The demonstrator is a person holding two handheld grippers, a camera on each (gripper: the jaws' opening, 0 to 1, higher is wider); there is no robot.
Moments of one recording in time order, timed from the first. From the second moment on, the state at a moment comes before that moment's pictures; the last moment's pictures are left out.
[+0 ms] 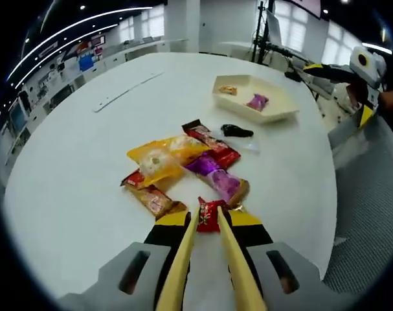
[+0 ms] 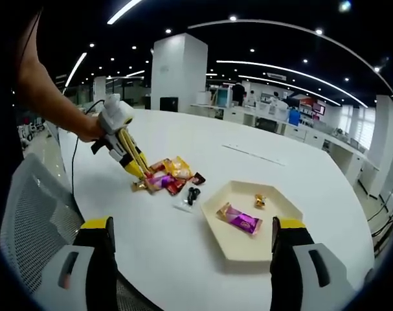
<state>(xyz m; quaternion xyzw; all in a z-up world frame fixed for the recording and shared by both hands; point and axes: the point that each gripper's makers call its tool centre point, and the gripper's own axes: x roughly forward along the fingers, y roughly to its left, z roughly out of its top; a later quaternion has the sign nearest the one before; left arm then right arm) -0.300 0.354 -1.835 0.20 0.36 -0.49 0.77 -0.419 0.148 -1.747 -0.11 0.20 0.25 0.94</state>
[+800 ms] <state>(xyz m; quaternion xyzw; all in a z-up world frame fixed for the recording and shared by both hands) -0.299 0.357 -1.804 0.19 0.36 -0.49 0.77 -0.418 0.148 -1.742 -0.10 0.19 0.25 0.94</state>
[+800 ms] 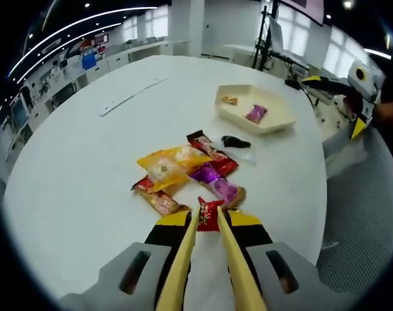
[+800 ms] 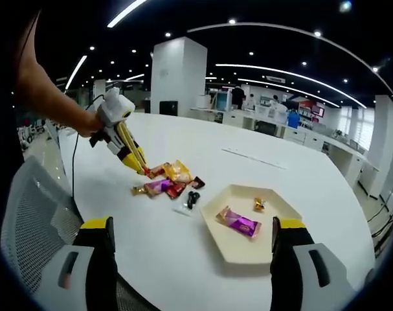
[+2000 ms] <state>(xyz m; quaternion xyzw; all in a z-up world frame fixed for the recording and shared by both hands) -0.289 0.301 -1.765 0.19 0.32 -0.52 0.77 -0.418 0.147 -1.742 -0.11 0.19 0.25 0.94</state>
